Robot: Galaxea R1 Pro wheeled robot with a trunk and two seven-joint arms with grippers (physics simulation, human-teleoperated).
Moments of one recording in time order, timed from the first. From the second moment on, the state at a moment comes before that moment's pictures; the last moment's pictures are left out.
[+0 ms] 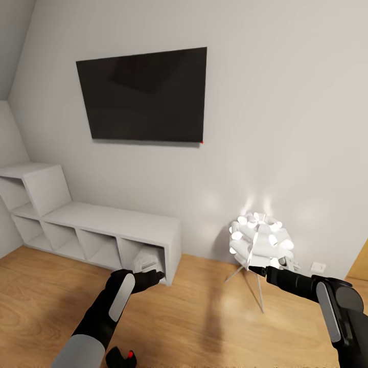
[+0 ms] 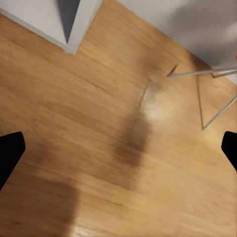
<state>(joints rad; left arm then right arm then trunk) -0.53 -0.11 -0.05 -0.99 0.50 0.76 0.21 -0.37 -0.14 -0.35 -1.40 -0.15 1.04 0.63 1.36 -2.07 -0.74</state>
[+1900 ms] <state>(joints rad) -0.53 -0.11 -0.05 -0.99 0.50 0.76 0.21 -0.37 -0.14 -0.35 -1.43 -0.14 1.04 0.62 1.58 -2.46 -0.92</state>
